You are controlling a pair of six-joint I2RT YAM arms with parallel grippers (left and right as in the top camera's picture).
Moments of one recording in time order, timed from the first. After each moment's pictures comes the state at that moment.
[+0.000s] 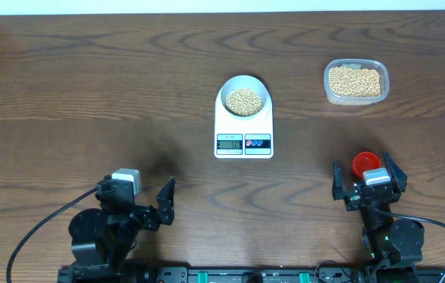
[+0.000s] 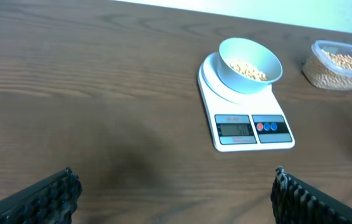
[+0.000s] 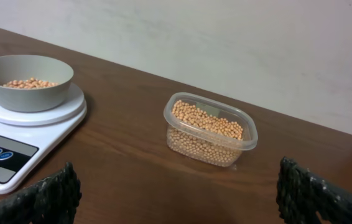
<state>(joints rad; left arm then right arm) 0.07 0.20 0.45 -0.71 0.34 -0.07 0.09 0.01 0.01 -0.07 -0.05 -0.23</state>
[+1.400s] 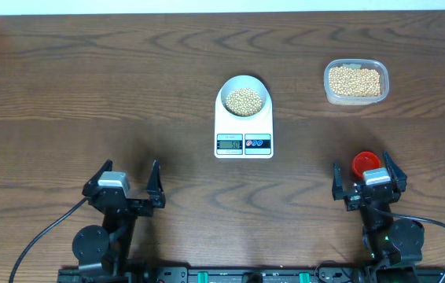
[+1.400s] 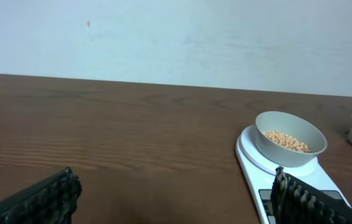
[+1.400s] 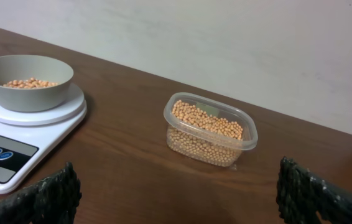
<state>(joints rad) 0.12 0.01 0.24 -0.35 0.22 -0.07 0.09 0.01 0.01 -0.07 -0.05 -0.23</state>
